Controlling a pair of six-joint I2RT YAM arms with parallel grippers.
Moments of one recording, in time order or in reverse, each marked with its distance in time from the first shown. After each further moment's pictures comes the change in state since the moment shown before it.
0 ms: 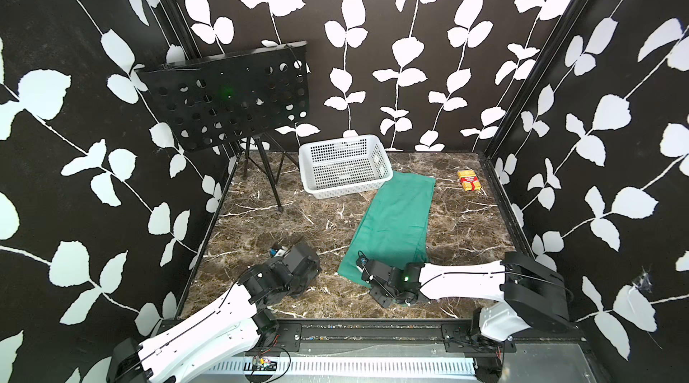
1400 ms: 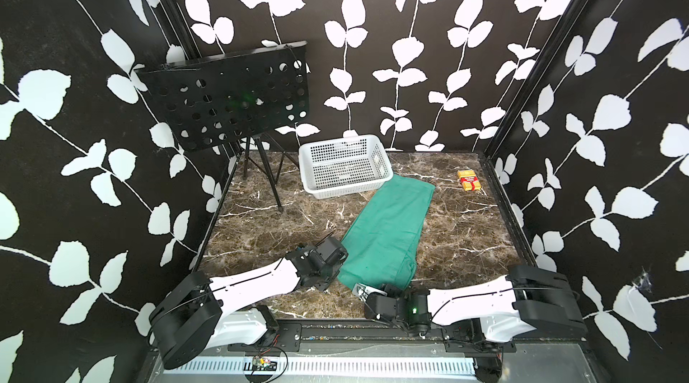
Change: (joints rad) left arm -0.027 0.446 0.056 0.298 0.039 -0.127; right arm 0.248 -0.066 -0.139 0.135 0.313 -0.149
